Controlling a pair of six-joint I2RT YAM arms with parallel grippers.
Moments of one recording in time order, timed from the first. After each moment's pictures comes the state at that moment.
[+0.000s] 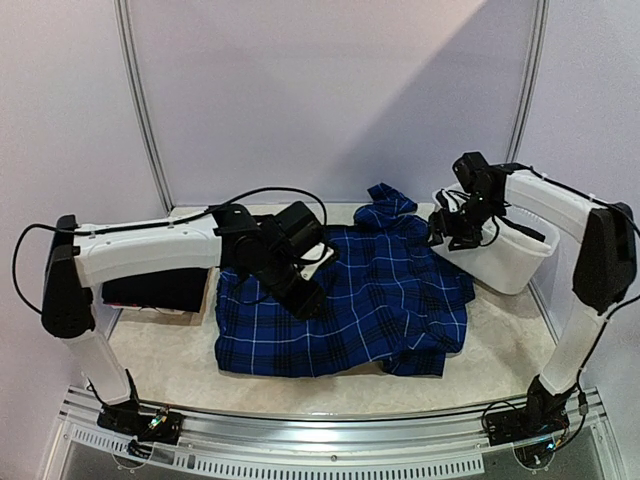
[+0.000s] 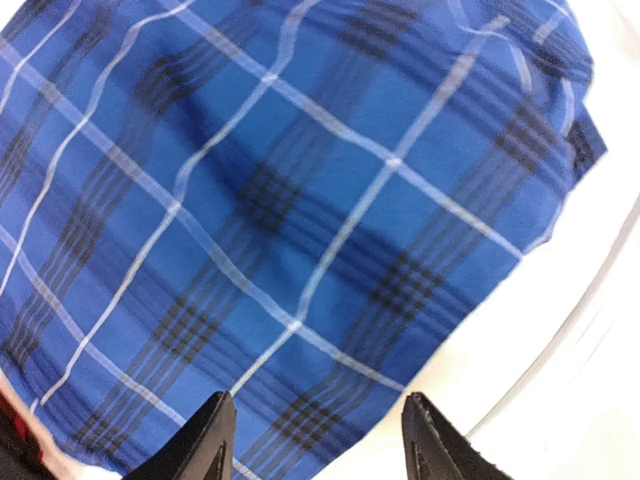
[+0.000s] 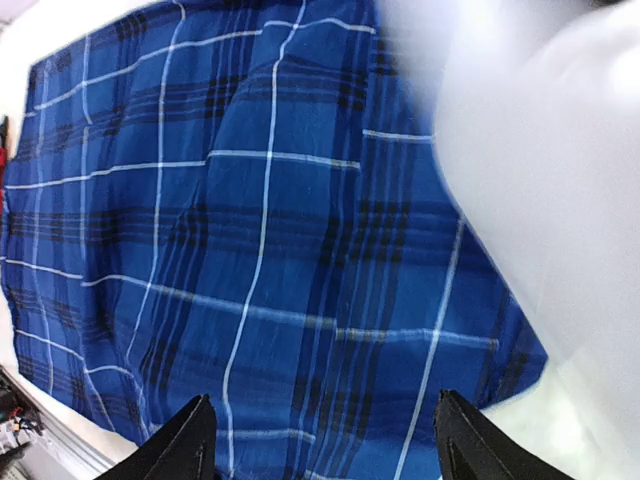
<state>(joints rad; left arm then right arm) -1.01 1.75 1.47 -0.86 -0.06 -0.24 0.30 1.80 1.56 -0.92 -0.19 0.27</state>
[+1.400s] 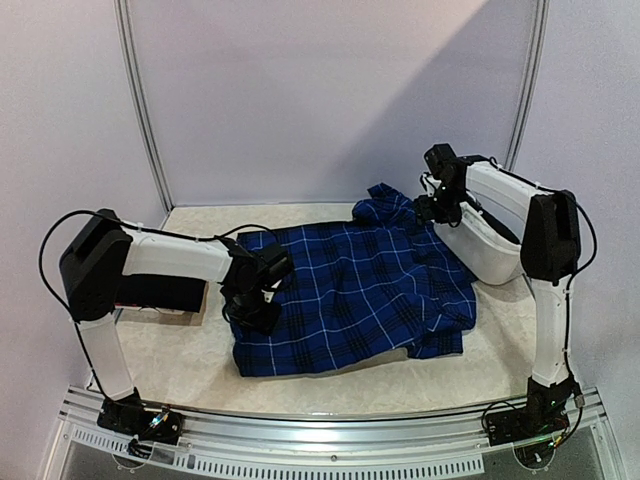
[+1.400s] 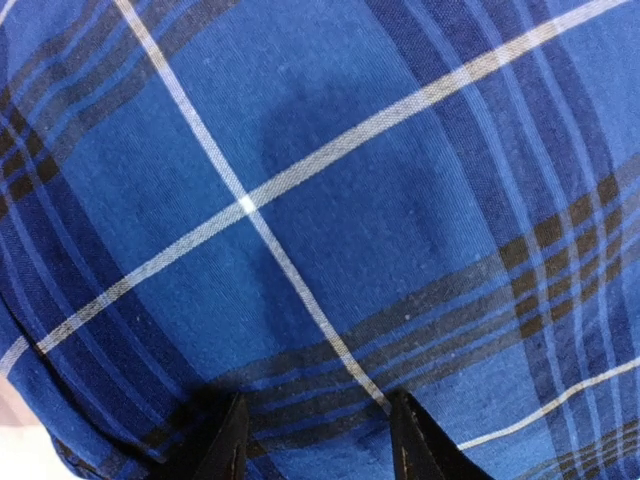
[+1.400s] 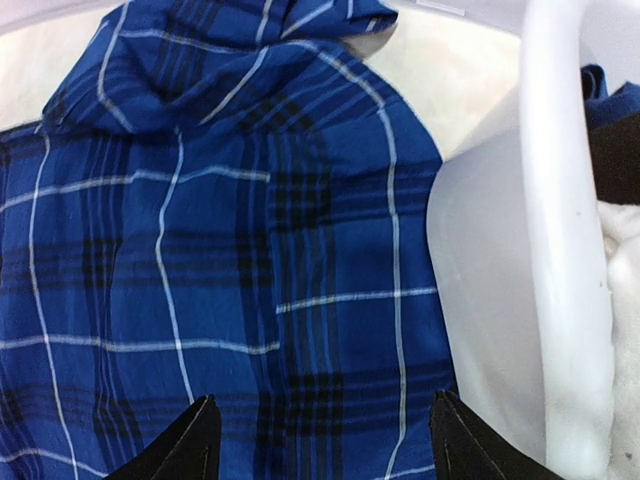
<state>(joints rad) -0.79 1.88 1.16 -0.74 -0.13 -0.43 0.31 2.19 1.99 -0.88 0.13 0.17</state>
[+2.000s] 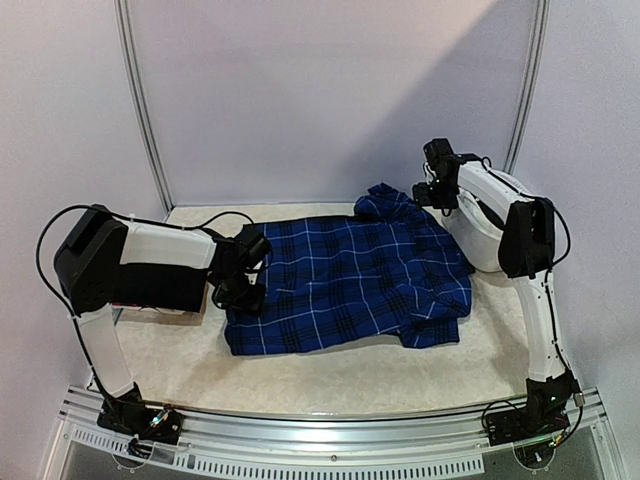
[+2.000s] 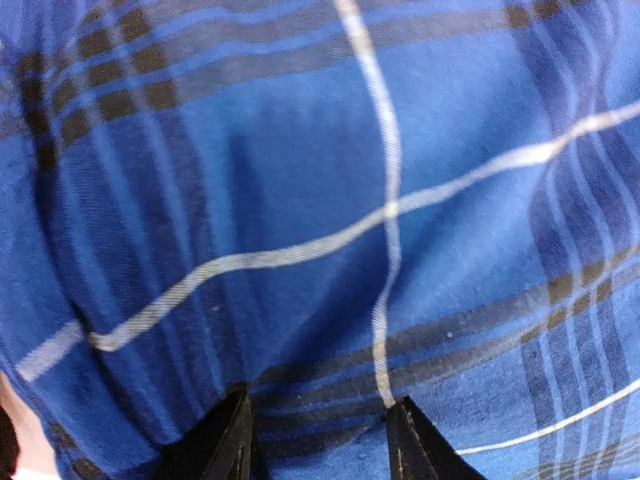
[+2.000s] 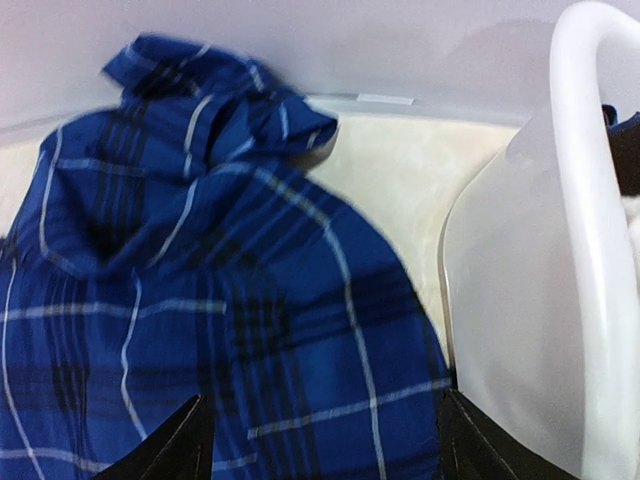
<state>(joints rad) -0.62 1.88 1.14 -0.65 -0.12 -0.41 0.25 2.46 2.37 -0.86 0.20 0.20</state>
